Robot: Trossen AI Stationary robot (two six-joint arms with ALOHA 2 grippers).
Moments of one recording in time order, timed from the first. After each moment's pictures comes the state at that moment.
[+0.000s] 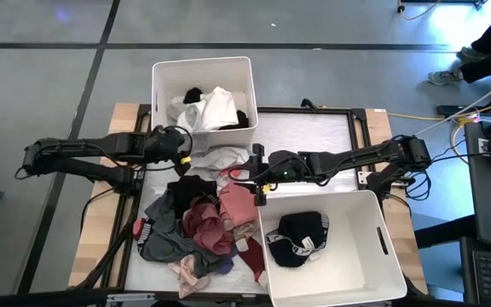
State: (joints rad) left arm 0.13 0.89 0.76 -0.73 -0.48 -0.37; right arm 0.09 1.64 1.22 0.04 0.12 -0.21
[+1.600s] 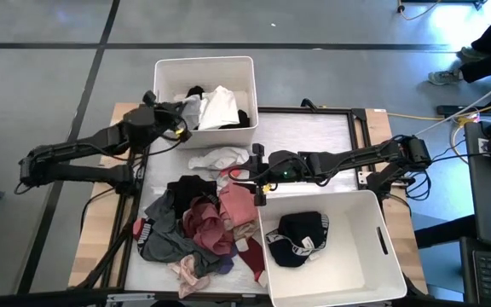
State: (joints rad) left arm 0.33 0.82 0.77 -0.18 -0.70 0.36; right arm 0.09 1.64 1.22 0.05 0.12 -0.21
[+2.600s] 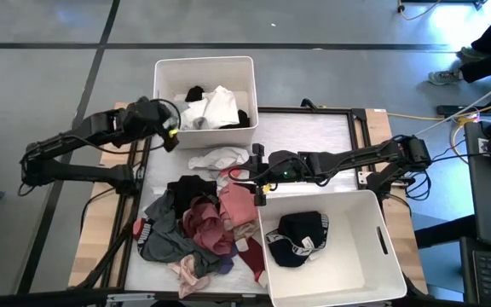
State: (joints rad) left arm 0.33 0.86 1.05 -0.90 -0.41 -0.04; right arm 0.09 1.64 1.22 0.05 0.12 -0.21
